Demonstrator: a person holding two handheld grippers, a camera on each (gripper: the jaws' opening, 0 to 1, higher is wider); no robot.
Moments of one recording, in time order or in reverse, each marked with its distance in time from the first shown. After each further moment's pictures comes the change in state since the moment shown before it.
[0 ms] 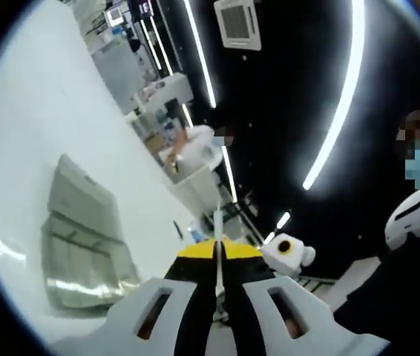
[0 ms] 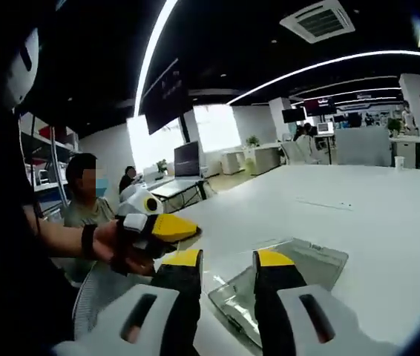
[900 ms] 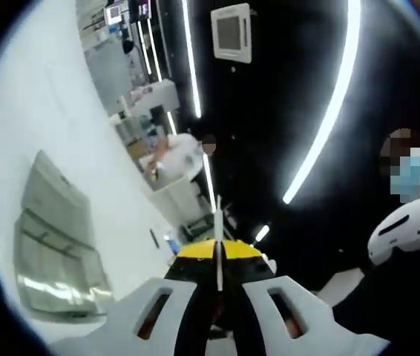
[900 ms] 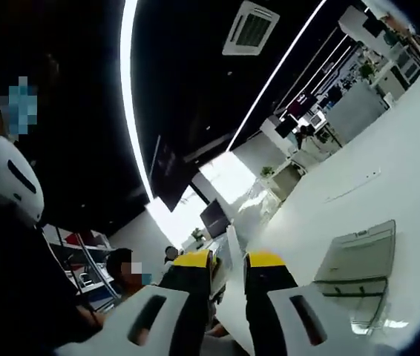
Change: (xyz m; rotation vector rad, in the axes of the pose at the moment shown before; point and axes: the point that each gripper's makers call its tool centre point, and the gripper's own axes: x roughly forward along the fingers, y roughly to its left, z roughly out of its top) left arm 0.011 -0.023 0.008 -0.059 -0.071 -0.121; right arm -0.002 0.011 0.040 0.471 -0.295 0.163
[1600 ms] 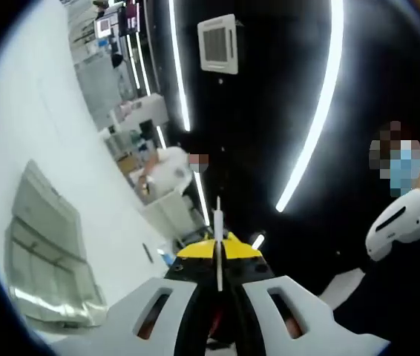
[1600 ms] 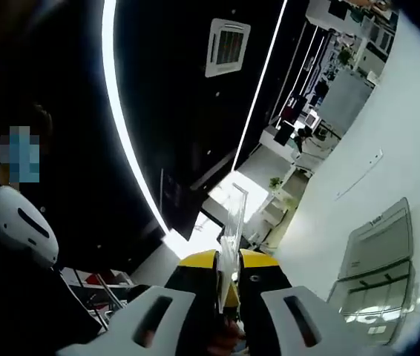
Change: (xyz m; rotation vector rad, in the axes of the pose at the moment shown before) left arm 0.007 -0.011 0.000 0.046 -0.070 -0.057; right arm 0.002 0.003 0.016 0.187 -0.132 0.053
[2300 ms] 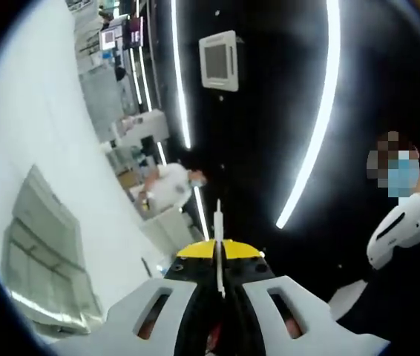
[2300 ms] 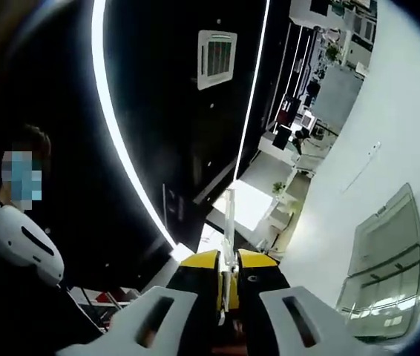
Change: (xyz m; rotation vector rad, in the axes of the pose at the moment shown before) left arm -0.002 0.001 0.010 -0.009 -0.113 -0.001; right arm 0.003 -0.002 0.003 0.093 -0.056 0.013
